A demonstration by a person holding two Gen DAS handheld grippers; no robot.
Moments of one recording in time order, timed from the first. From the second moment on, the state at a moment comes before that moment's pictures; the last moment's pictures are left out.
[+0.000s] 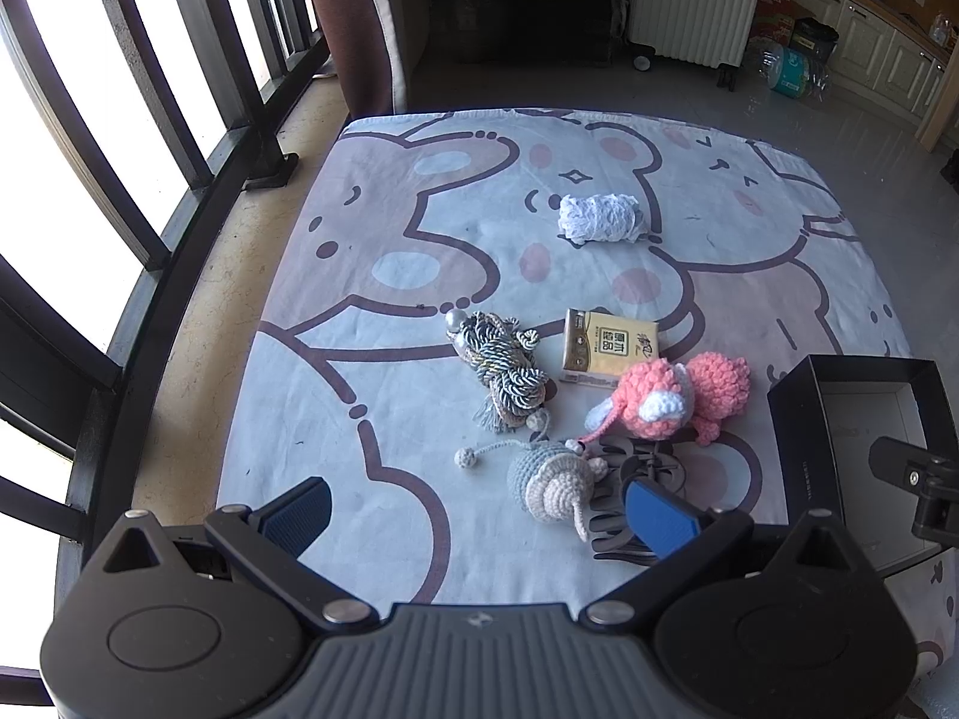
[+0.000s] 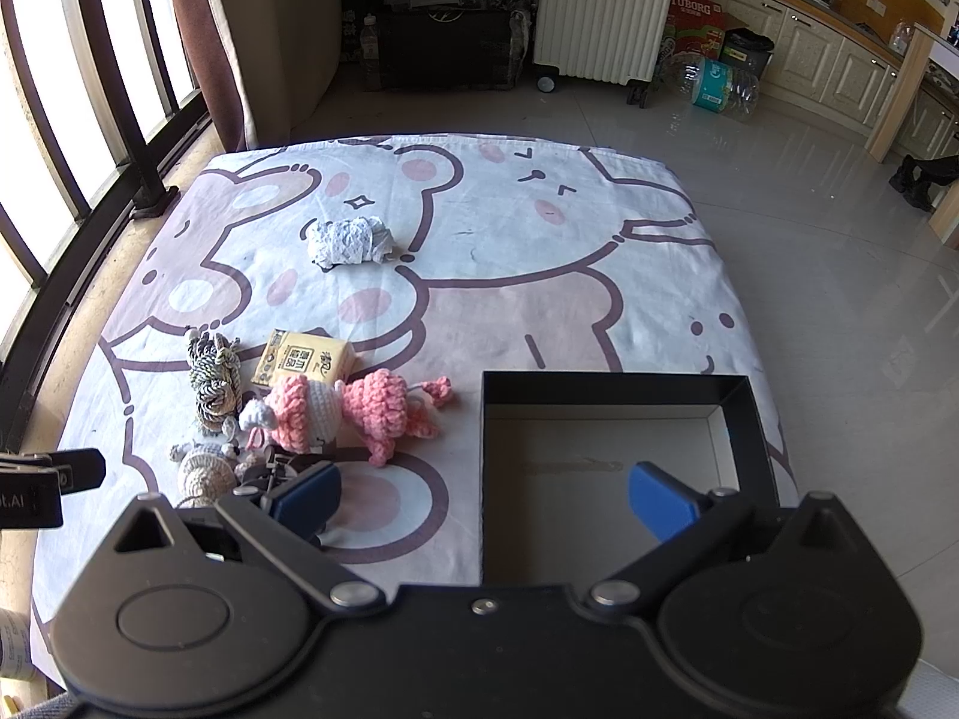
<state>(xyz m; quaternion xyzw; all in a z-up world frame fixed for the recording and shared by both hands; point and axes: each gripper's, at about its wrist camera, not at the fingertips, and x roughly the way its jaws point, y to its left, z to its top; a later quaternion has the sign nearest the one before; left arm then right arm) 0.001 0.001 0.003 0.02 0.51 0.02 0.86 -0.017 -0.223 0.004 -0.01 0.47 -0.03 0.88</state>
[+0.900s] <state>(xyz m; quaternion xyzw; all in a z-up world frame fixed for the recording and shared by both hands) 0.007 0.004 0.002 0.01 0.50 0.02 0.87 -0.012 -0.218 0.002 0.00 0.47 -0.03 0.88</state>
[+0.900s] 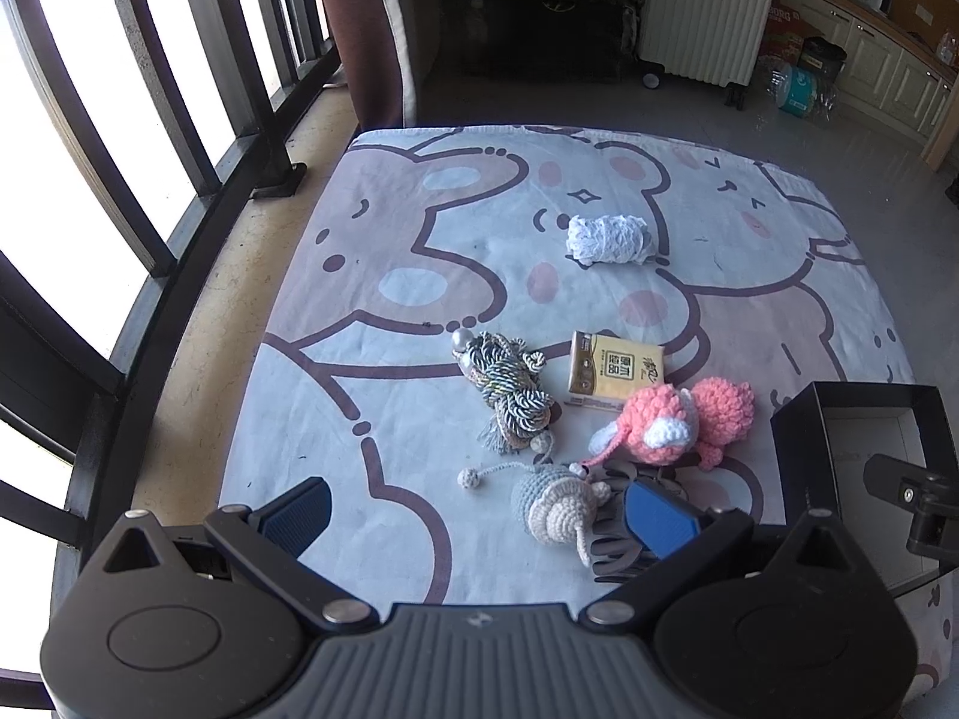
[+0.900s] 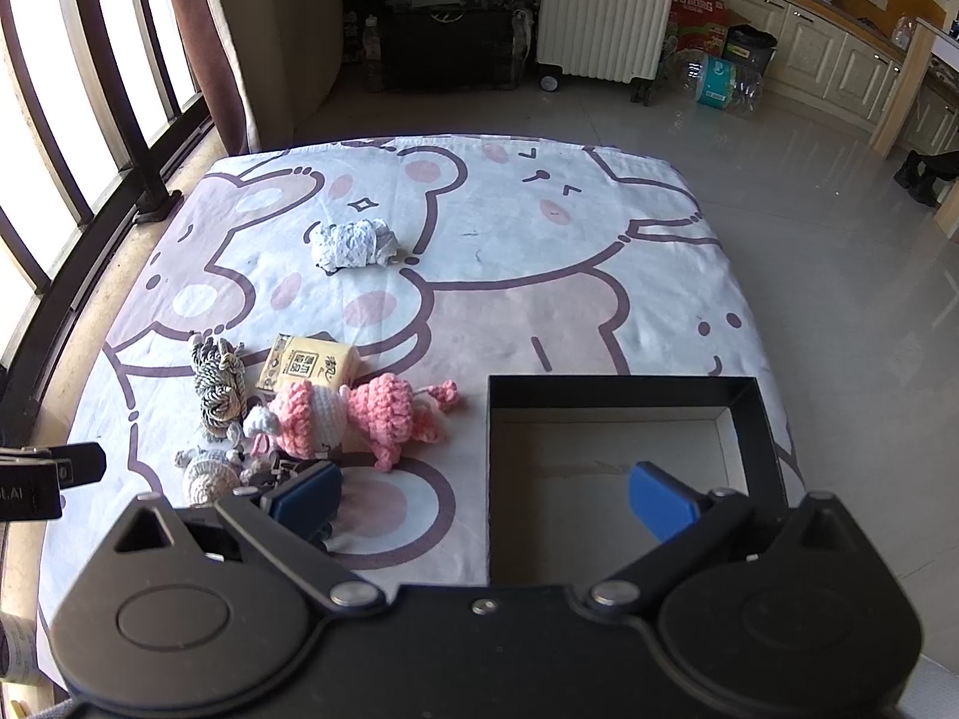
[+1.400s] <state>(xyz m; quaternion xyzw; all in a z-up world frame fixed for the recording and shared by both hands) 0.040 0.000 -0.030 0.04 0.52 0.01 0.86 0.027 -0.212 -0.016 -0.01 0.47 0.01 0.88</state>
